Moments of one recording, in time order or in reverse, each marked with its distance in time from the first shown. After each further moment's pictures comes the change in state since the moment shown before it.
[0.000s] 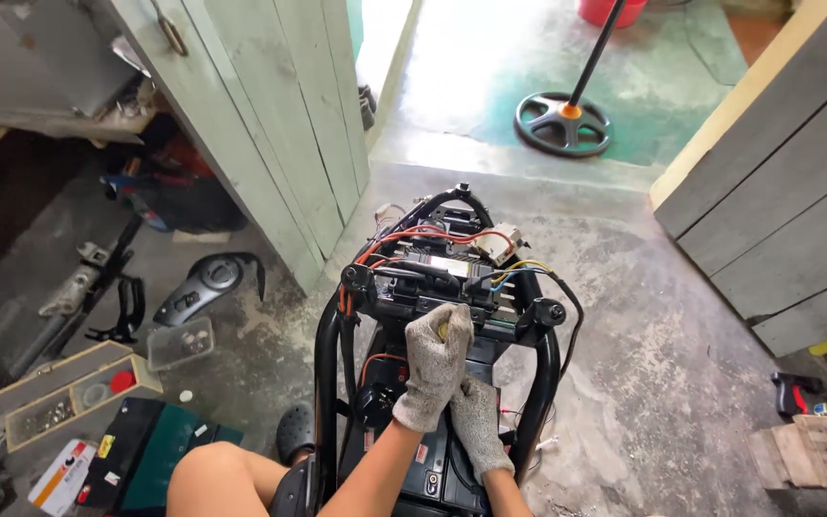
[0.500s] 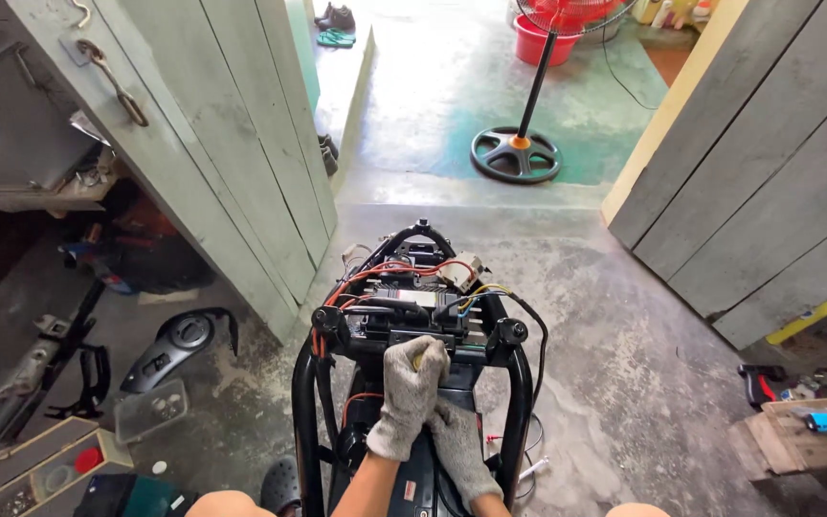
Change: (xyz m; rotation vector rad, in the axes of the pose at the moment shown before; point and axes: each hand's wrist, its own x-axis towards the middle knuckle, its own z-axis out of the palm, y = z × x) left_hand 0.008 -0.015 -0.010 -0.014 -0.221 0.076; right_hand 0.001 -0.001 0.001 0.103 -0.050 -0.083
